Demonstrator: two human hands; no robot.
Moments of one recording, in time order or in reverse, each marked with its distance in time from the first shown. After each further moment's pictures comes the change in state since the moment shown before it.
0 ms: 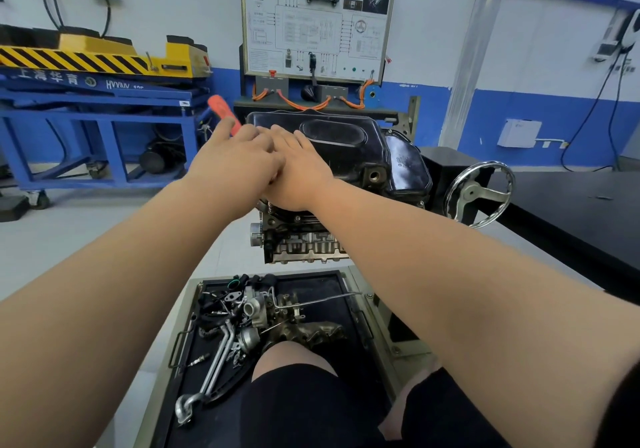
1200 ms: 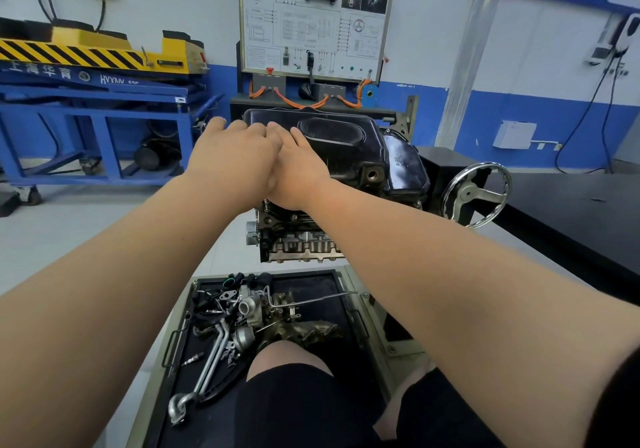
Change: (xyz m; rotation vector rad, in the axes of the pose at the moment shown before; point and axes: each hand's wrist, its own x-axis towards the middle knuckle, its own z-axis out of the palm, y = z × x) left_hand 0.008 0.005 -0.003 -0.101 0.020 -0.170; right_hand 0.002 -0.001 -0.002 -0.182 -0.060 -0.031
